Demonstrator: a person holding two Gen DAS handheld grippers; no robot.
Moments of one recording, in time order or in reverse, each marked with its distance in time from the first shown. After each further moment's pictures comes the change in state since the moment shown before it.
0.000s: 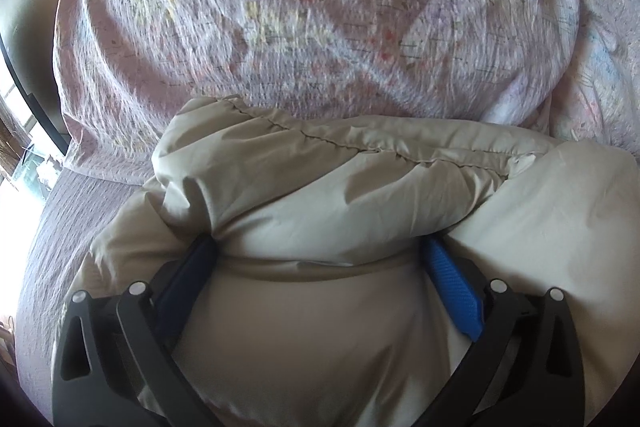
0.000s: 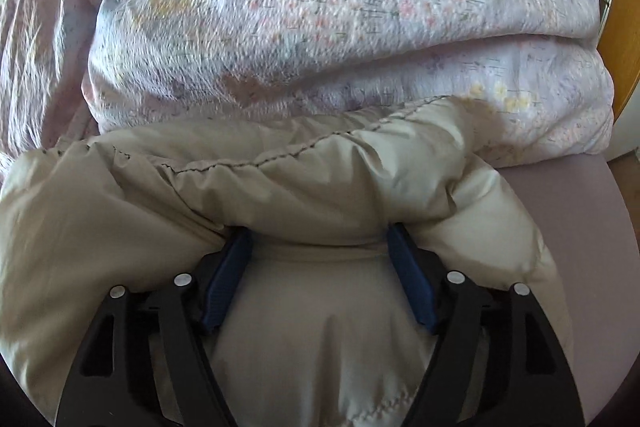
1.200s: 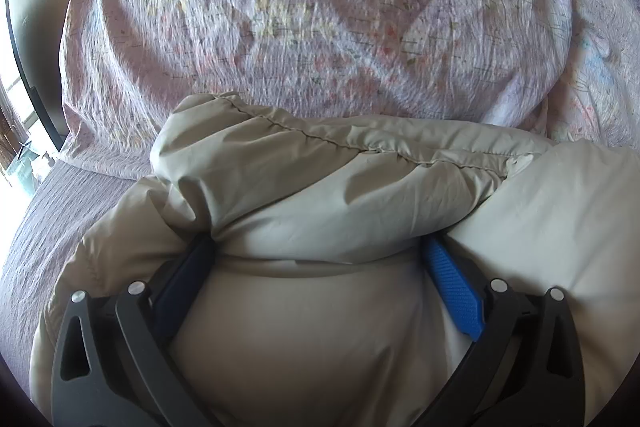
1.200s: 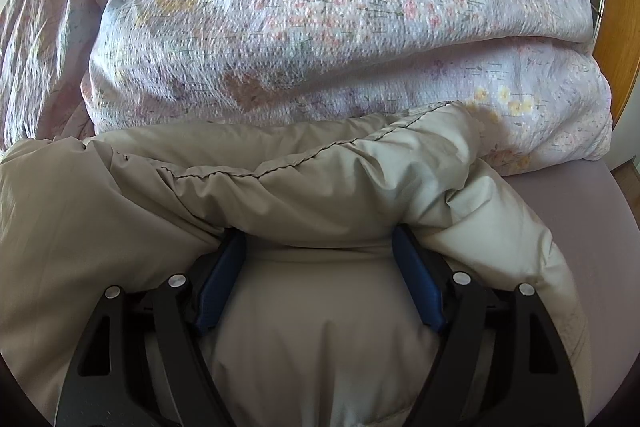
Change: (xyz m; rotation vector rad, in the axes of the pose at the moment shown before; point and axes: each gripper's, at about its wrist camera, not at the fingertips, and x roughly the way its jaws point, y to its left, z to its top) left arm 0.002 0.002 -0.014 -0.035 -0.117 -0.015; right arm 0.009 0.010 -0.008 -0.001 -0.097 -0.002
